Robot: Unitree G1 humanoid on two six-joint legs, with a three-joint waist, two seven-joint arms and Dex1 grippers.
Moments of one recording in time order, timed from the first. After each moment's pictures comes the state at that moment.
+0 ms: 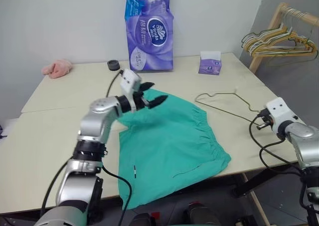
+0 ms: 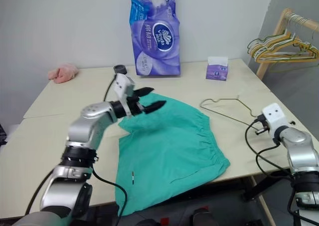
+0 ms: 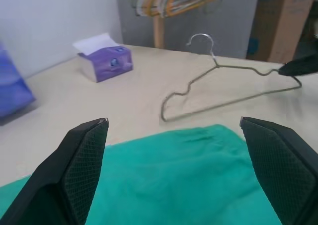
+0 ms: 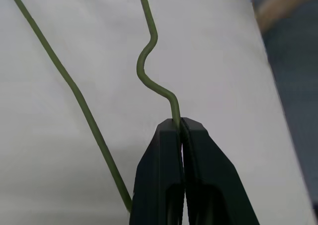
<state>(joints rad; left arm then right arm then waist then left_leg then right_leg) -0.72 0.48 0.03 0.33 -0.36 0.39 -0.92 -0.32 -0.74 -0.06 0.12 -0.02 0.35 0.49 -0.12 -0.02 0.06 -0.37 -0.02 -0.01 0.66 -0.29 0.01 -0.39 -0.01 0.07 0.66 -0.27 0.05</state>
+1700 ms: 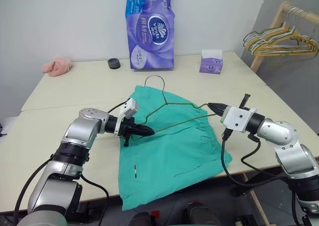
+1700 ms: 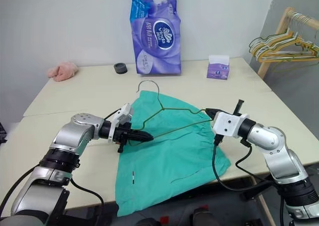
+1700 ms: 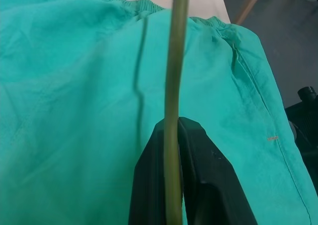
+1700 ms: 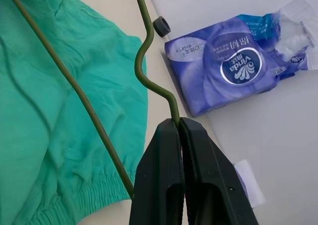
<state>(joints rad) -0.64 0.64 -0.19 0.35 -0.28 0.52 -1.45 -0.29 -0.72 0.10 -0.23 -0.12 -0.09 0.68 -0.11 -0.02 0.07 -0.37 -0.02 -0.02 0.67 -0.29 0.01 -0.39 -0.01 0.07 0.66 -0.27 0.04</state>
